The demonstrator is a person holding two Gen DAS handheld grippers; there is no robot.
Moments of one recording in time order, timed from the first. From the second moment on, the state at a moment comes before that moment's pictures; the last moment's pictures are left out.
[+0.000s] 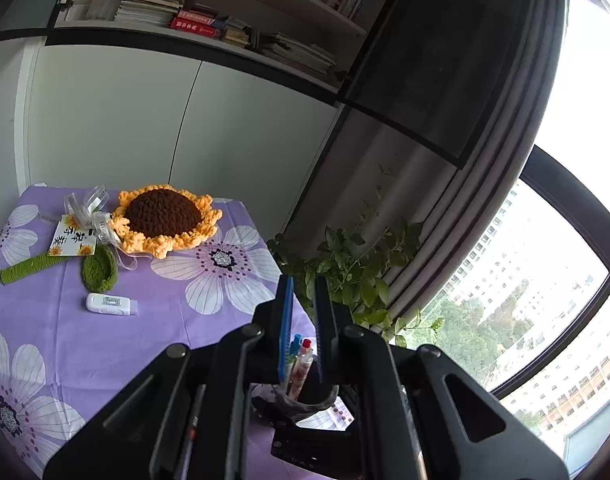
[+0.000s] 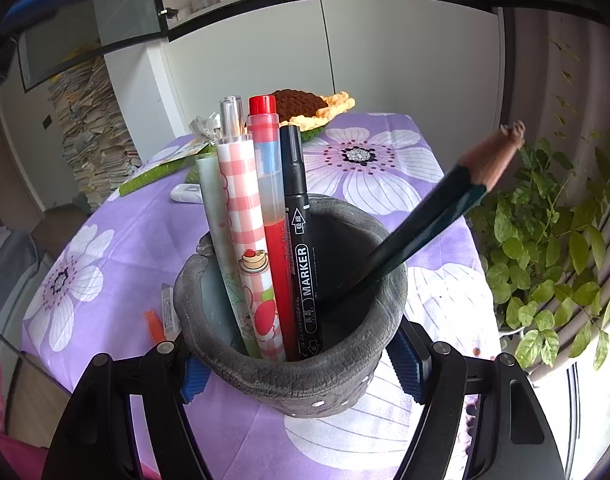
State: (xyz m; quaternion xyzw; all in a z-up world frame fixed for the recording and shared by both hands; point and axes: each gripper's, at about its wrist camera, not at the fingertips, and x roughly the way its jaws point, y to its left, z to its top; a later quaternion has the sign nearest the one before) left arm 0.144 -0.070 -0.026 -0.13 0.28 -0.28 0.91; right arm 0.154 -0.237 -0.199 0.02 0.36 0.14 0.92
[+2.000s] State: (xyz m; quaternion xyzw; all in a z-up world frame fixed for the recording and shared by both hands) left arm 0.130 -0.104 -0.030 -0.04 0.26 -0.27 0.92; right arm 0.128 -0.255 -0.199 0.03 0.35 0.13 0.93
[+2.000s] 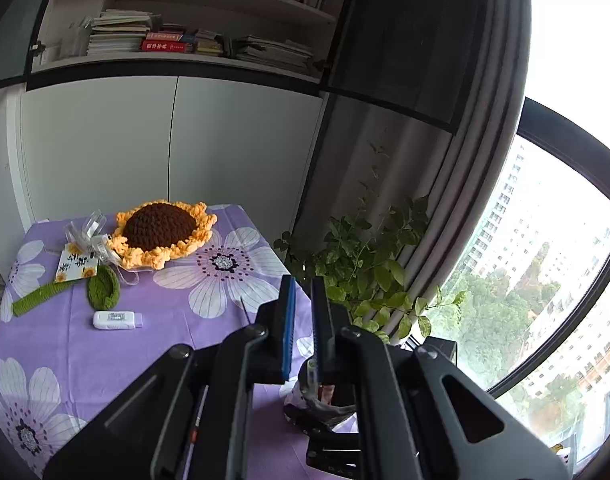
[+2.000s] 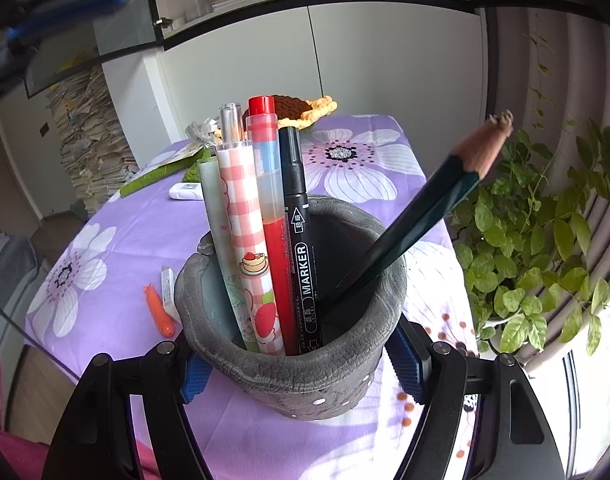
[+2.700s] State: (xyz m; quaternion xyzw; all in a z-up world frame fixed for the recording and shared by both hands) left arm 0.250 -0.178 -0.200 0.03 0.51 -0.20 0.84; right arm 0.102 -0.290 -0.188 0.04 0.33 0.07 0.94
